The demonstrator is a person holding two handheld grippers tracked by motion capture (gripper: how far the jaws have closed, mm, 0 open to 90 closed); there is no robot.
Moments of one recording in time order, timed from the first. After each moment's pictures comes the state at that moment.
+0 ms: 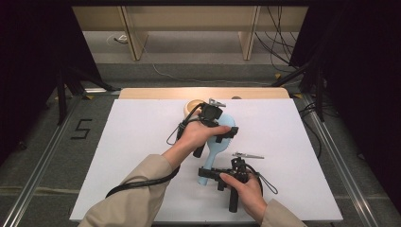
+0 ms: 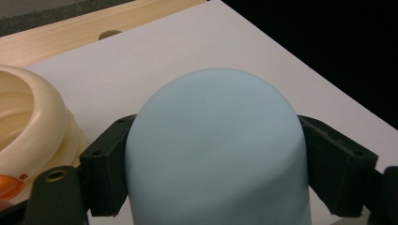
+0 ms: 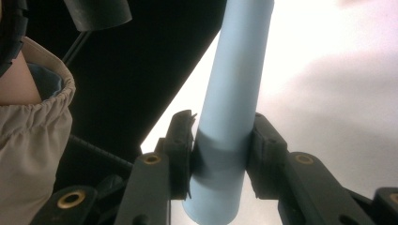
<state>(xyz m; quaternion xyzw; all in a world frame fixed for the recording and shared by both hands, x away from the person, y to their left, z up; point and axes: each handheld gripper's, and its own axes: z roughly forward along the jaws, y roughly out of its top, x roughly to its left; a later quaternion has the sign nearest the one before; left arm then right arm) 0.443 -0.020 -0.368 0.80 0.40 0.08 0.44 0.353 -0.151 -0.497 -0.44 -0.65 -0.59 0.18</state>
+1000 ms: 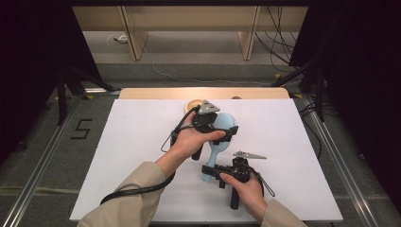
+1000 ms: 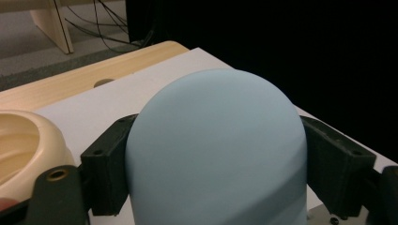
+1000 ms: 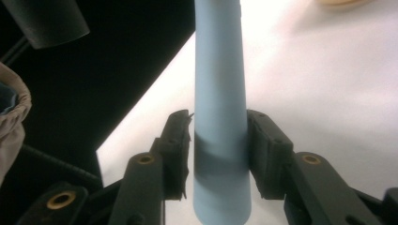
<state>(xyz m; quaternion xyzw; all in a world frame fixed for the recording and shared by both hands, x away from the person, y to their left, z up) 0.422 -0.003 -0.367 0.76 0.36 0.12 0.53 0.355 -0.155 -0.497 -0.45 -0.68 -0.58 0.09</state>
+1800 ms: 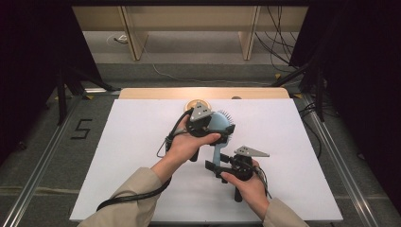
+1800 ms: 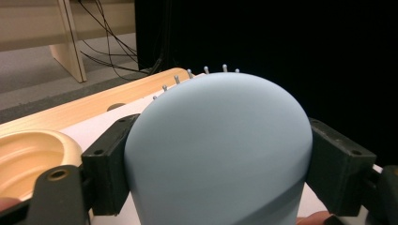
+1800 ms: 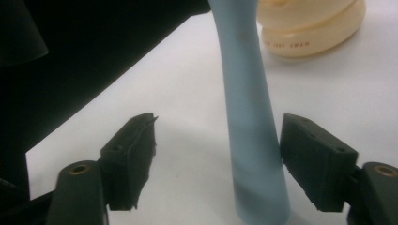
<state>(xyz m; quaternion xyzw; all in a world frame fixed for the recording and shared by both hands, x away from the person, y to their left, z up) 0.410 0.009 -0.364 0.74 0.34 0.16 0.56 0.360 -0.160 -0.483 -0.43 -0.71 -0.56 -0.04</state>
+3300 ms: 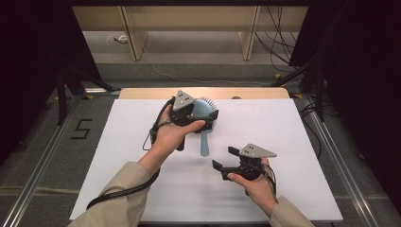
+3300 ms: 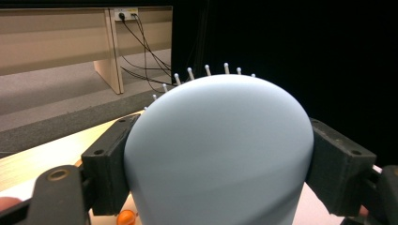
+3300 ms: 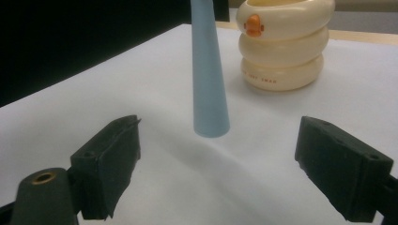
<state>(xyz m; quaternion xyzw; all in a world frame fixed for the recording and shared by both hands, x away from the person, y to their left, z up) 0.425 0.047 -0.343 0.71 0.38 0.21 0.56 0.357 -0.177 -0.465 -0.36 -0.75 -0.54 -0.14</state>
